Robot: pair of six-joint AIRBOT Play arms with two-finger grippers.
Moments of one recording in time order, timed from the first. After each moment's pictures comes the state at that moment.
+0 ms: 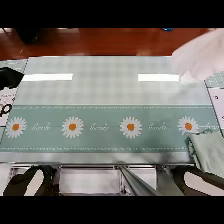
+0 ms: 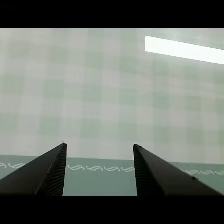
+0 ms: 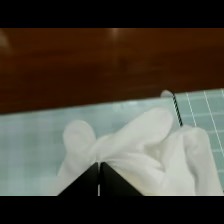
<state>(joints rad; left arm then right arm) 0.27 -0.71 1.02 1.14 -1.06 -1.34 -0.12 -1.23 1.85 -1.54 1.17 1.60</state>
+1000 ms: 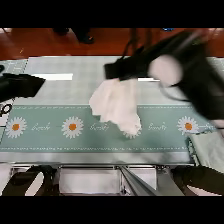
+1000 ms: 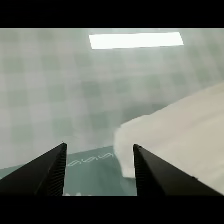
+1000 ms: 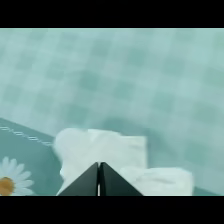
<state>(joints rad) 0.04 -0.64 0.96 1.06 -1.04 -1.29 0.78 -1.34 1.60 -1.74 1.09 2.14</state>
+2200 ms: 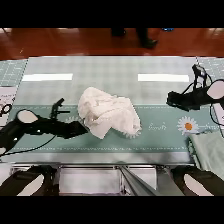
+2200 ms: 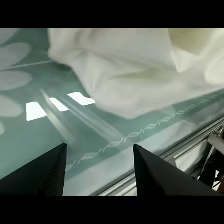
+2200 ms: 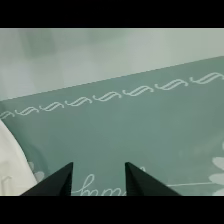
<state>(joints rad) -0.14 -1.02 0.45 0.70 -1.06 -1.32 0.02 -1.04 0.87 -1.36 1.07 1.79</state>
